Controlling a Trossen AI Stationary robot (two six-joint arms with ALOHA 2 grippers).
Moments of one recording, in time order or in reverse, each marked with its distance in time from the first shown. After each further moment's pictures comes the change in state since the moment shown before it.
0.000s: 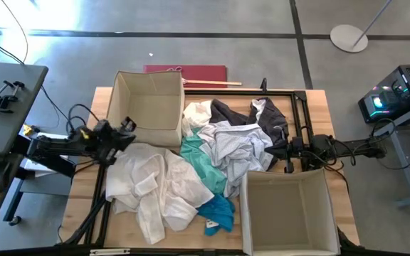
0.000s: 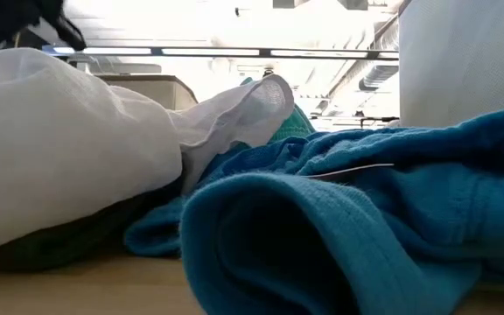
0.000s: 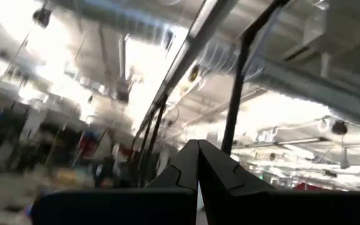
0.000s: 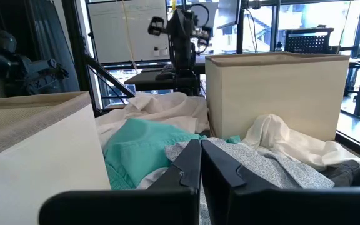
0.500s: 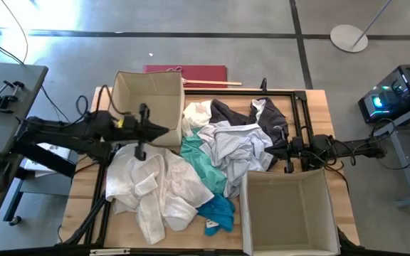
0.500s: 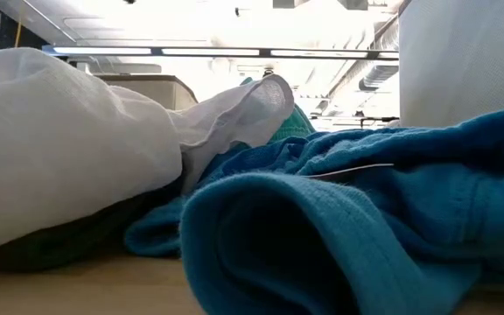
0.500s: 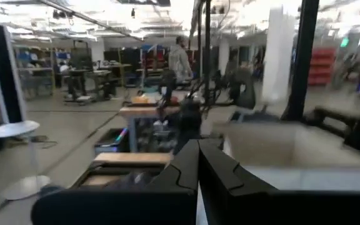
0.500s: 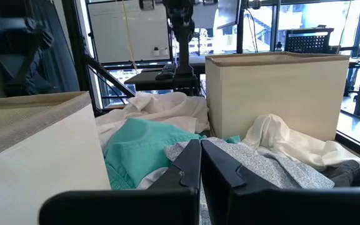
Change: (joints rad) left arm -0.039 0.669 0.659 -0.491 -0.155 0.339; right arm 0.000 0.000 0.000 0.000 0.000 0.000
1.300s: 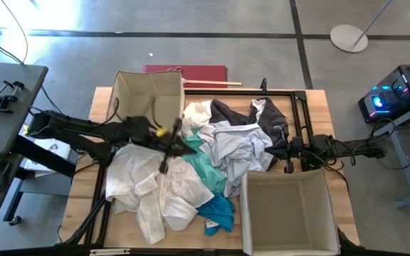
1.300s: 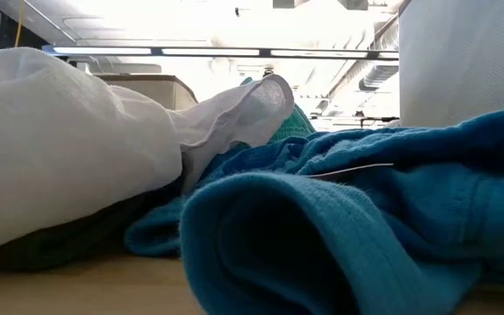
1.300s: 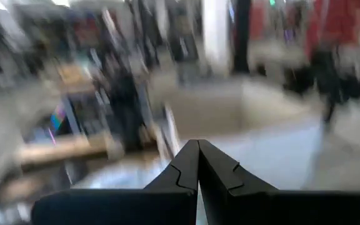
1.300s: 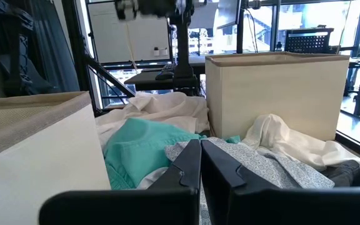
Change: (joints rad) left arm -0.010 0.407 0.180 -0.003 0.258 0.090; right arm 0.000 0.000 0.000 0.000 0.000 0.000
